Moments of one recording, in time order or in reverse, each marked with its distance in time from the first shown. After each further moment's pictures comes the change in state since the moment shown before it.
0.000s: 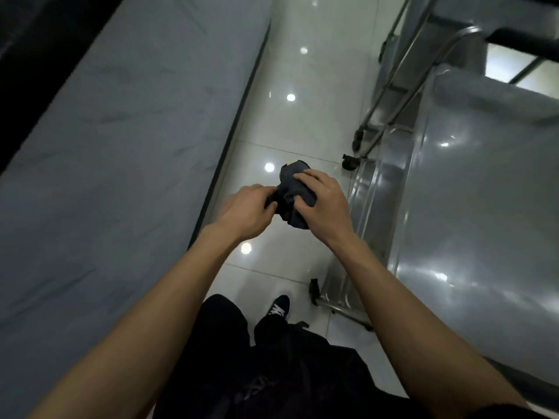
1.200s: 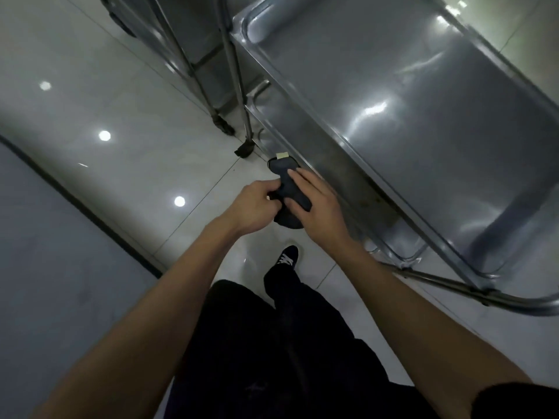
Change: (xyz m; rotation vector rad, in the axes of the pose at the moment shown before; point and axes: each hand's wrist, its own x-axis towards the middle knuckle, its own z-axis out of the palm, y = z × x) left_hand 0.403 0.116 -0.020 -0.076 -0.894 0.520; right_hand 0.194 0.130 0.013 0.153 0.620 0.783
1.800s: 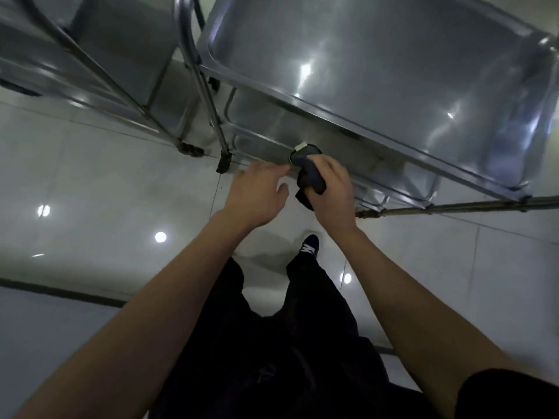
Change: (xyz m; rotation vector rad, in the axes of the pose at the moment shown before) left_hand 0.078 -0.022 -0.144 0.755 -0.134 0.473; right_hand 0.075 -0.073 0.085 -0.161 0.516 0.373
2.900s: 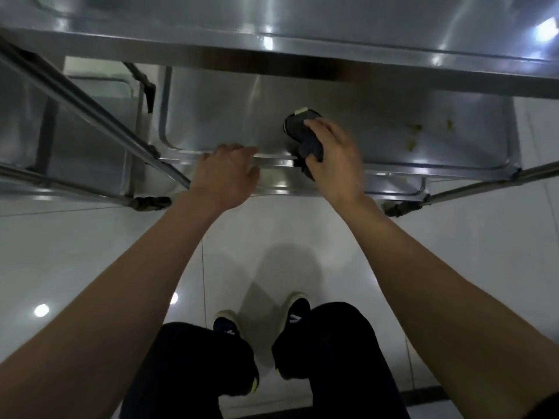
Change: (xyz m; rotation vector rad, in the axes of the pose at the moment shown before) left_hand 0.247 -0.142 0.150 0.252 -0.074 0.157; right_hand 0.123 0.198 0.174 -0.173 0.192 0.176
